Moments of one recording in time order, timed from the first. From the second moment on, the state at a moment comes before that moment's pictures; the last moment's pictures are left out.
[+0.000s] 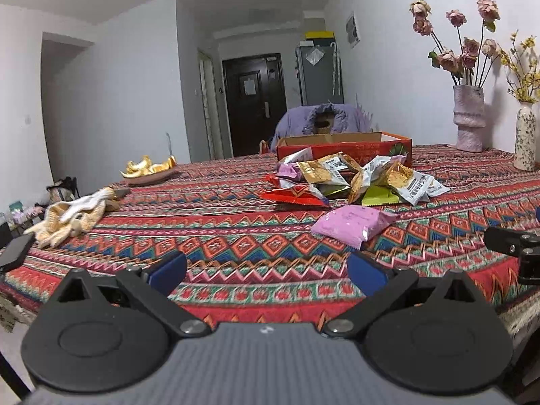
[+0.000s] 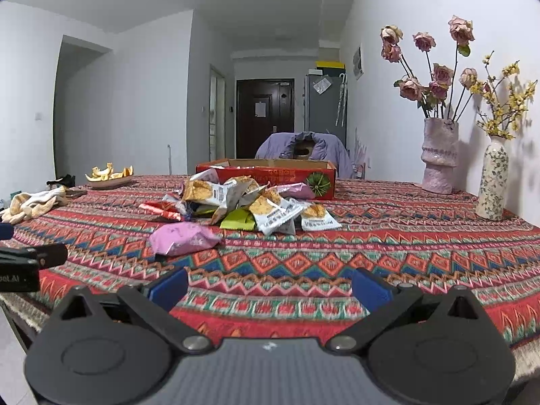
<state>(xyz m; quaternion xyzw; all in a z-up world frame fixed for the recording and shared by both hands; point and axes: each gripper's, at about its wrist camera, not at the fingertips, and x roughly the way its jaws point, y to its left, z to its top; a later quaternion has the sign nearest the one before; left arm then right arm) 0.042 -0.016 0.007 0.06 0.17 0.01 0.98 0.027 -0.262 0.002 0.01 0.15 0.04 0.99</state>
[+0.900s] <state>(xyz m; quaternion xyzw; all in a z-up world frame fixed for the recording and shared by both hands) 0.225 -0.055 0.001 0.05 0.34 -0.18 0.92 0.228 -0.266 0.030 -0.06 0.27 0.09 0.96</state>
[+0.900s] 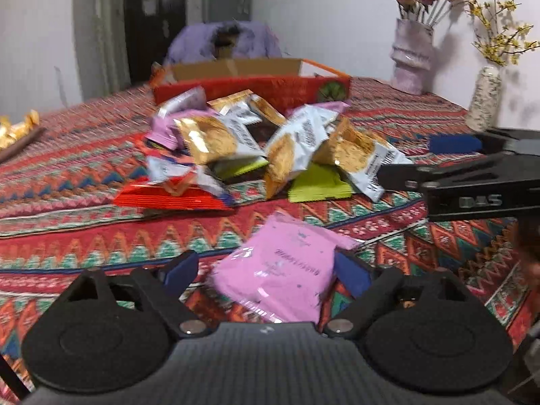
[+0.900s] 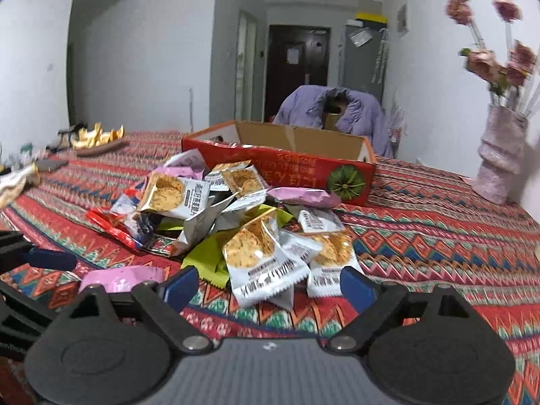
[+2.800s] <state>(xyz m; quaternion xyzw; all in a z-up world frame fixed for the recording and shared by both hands) 0.567 -0.056 0.153 -0.01 0.30 -0.05 0.95 0.574 -0.376 0.130 0.17 0.31 0.12 0.92</state>
